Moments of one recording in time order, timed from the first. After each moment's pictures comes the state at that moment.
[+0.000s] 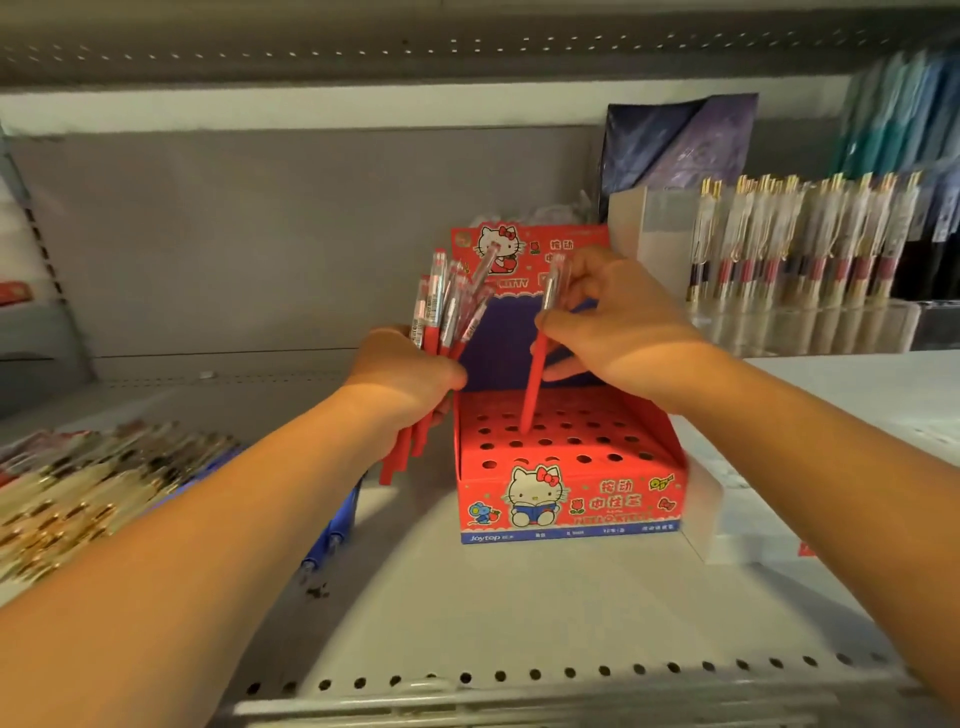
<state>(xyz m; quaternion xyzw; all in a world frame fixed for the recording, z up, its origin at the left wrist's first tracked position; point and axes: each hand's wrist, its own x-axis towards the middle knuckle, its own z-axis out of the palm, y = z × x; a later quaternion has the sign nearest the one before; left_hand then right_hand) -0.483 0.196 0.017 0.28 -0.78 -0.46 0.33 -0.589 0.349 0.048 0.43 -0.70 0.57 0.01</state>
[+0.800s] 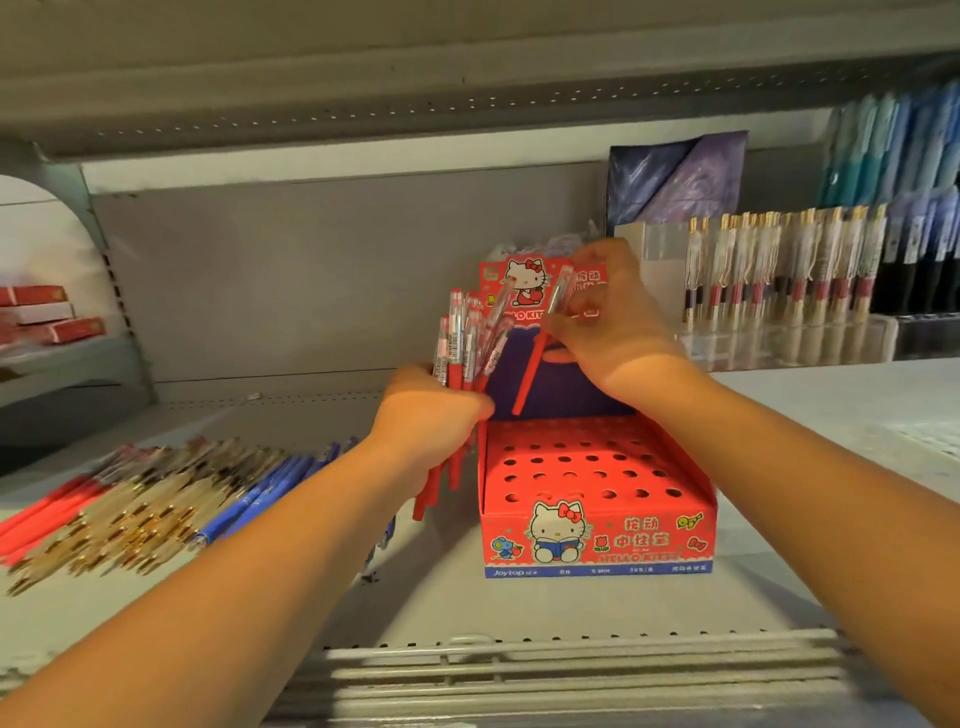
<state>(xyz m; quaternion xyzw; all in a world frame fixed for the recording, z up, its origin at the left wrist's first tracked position) -0.447 0.223 0.015 0.27 -0.77 -0.48 0.33 -0.582 0.338 0.052 0.42 -0.64 0.63 0.07</state>
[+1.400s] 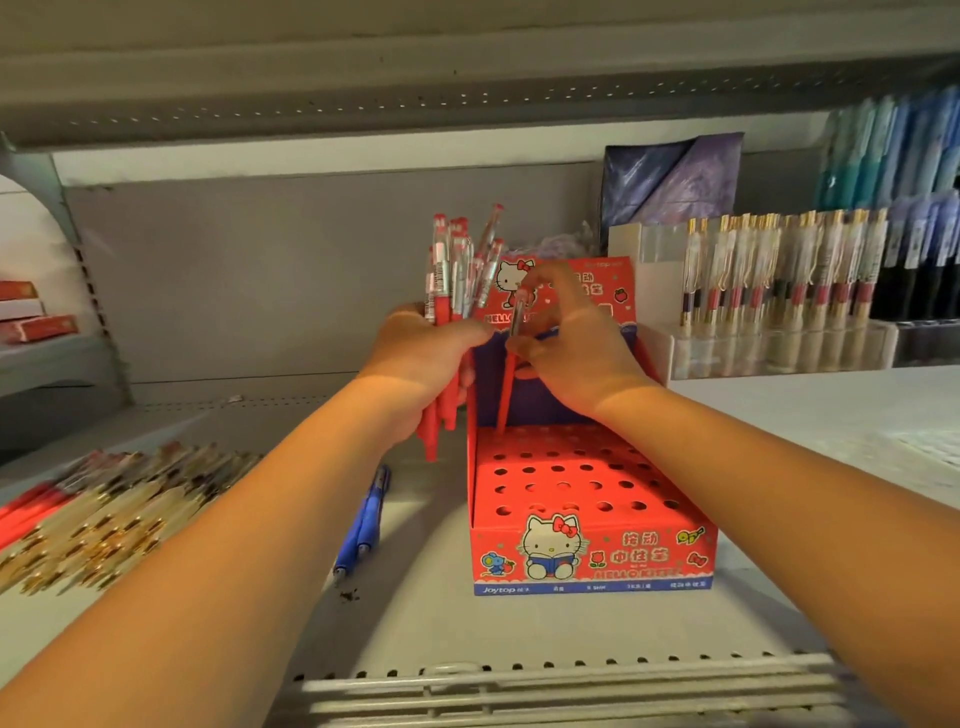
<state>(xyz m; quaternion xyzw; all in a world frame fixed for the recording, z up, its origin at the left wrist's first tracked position) -0.475 0.213 0.051 0.18 -0.72 -0.56 0.37 -0.596 0.314 0.036 0.48 -0.66 0.56 0.12</state>
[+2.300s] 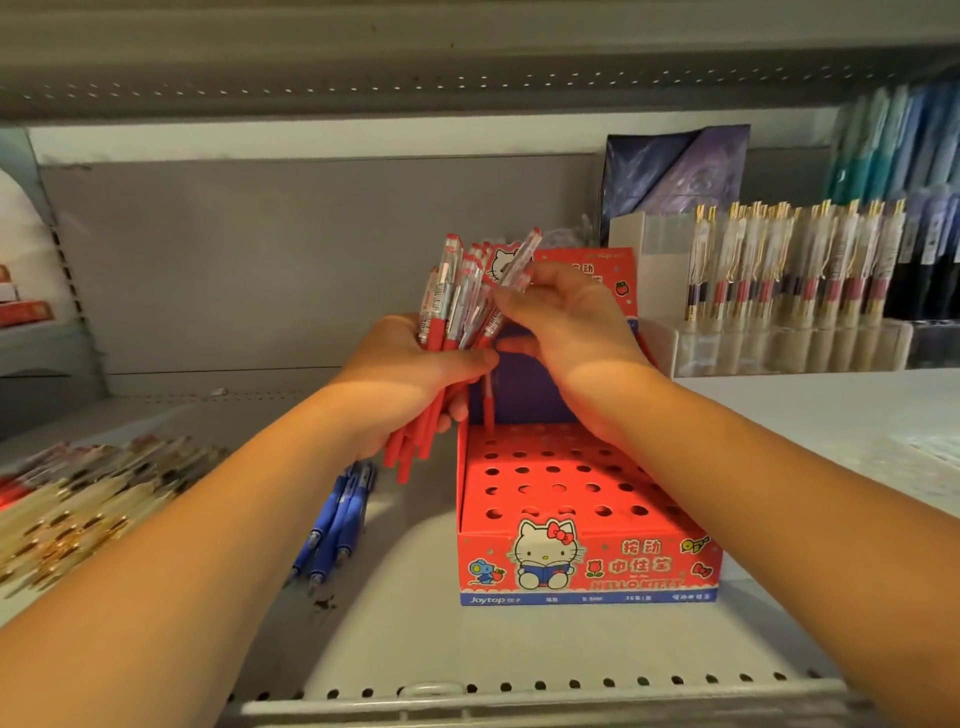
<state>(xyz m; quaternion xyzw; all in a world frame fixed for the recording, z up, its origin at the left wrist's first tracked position) -0.465 0.199 0.032 0.10 -0.77 -0.54 0.32 -0.569 0.314 0.046 0.43 -0.51 0.74 -0.07</state>
